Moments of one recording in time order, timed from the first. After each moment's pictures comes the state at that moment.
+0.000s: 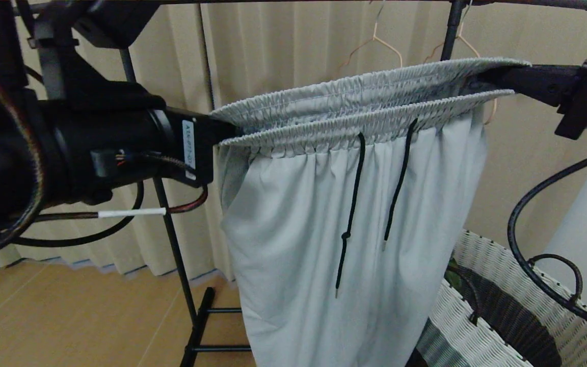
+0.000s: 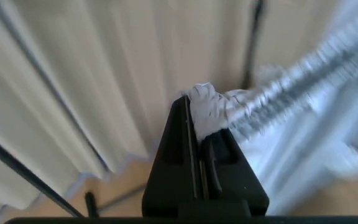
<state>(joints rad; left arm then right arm) -0.73 1.40 -1.17 -0.05 0.22 0.03 0.29 1.35 -1.12 -0.29 0.38 -0.02</state>
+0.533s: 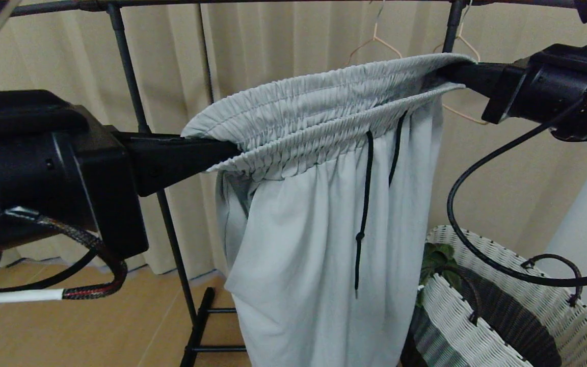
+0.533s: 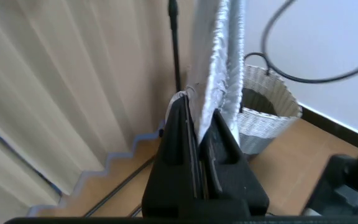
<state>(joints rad) -0.84 1.24 -1.07 -0.05 0.04 0.03 0.33 1.52 -1.17 -0.44 0.27 -0.02</state>
